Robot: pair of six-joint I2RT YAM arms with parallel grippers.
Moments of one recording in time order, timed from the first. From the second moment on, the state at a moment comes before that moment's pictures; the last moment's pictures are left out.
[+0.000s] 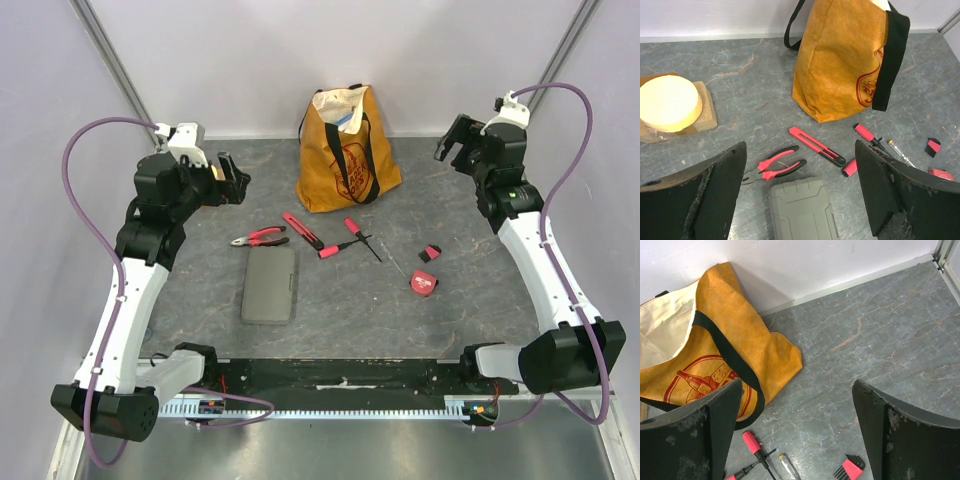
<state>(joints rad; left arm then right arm) -0.15 1.05 1.23 -0.46 0.16 -0.16 0.12 1.30 1.29 -0.27 0.18 0.37</state>
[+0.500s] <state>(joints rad) -0.15 0.97 1.06 -0.57 0.17 -0.27 0.22 1.29 1.18 -0.26 0.07 0.37</state>
